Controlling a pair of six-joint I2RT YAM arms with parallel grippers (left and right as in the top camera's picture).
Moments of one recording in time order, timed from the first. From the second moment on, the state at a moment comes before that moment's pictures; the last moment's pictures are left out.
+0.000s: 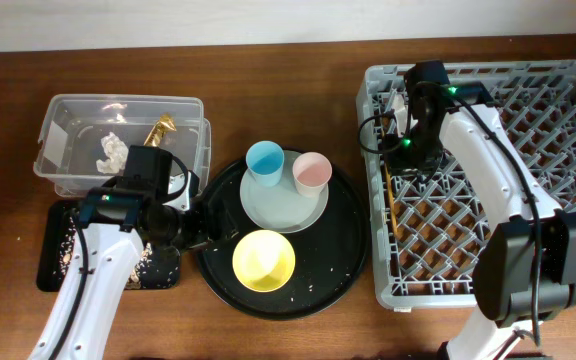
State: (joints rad) left arm -0.12 1.34 1.07 -1.11 0.37 -0.33; right arm 0.11 1.88 1.59 -1.18 -0.12 0.05
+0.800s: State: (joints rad) left arm -0.12 1.34 1.07 -0.97 0.46 -0.34; right arm 0.11 1.86 1.90 -1.47 -0.18 0.05
